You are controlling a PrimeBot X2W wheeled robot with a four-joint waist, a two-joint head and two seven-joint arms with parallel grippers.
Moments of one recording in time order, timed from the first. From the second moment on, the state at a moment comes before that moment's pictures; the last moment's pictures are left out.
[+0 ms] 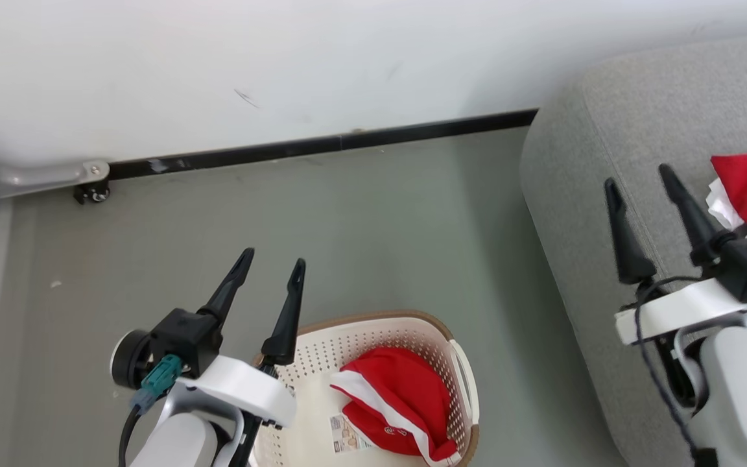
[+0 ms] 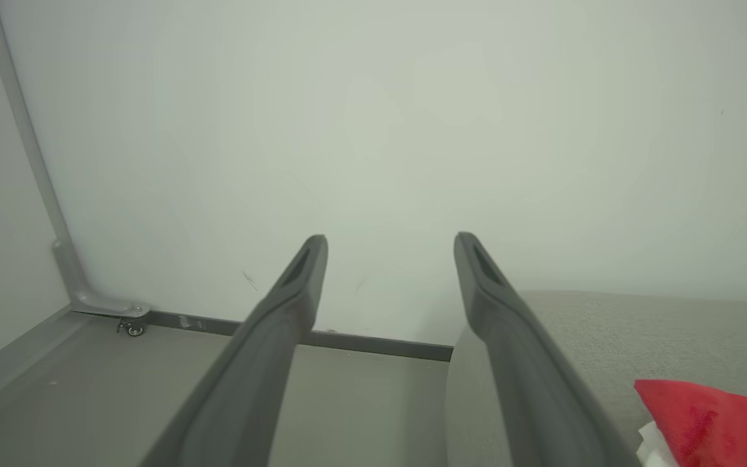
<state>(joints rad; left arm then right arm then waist) -0.30 0.21 -0.46 0.25 -0.40 0.07 -0.25 -0.37 -0.21 0.06 0.41 0.16 0.13 -0.25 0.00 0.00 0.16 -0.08</state>
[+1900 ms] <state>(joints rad) 0.02 0.23 -0.26 0.21 -0.35 0.21 -0.25 0.09 -0.04 -0.02 0.23 0.06 0.13 -0.19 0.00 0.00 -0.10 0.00</state>
